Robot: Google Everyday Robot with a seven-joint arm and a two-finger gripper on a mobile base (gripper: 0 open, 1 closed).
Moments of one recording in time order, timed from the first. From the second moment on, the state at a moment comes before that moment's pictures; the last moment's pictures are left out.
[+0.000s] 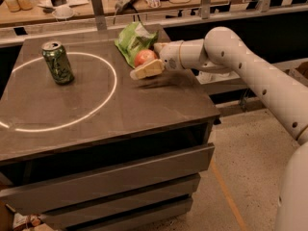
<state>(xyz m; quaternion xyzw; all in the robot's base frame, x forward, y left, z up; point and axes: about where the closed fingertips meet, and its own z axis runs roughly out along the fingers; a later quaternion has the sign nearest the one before) 0.741 0.023 0.863 -0.45 0.68 0.30 0.50</state>
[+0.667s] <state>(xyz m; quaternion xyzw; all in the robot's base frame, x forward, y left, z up) 0.716 -0.007 0.893 -0.44 0.67 0.28 0.52</state>
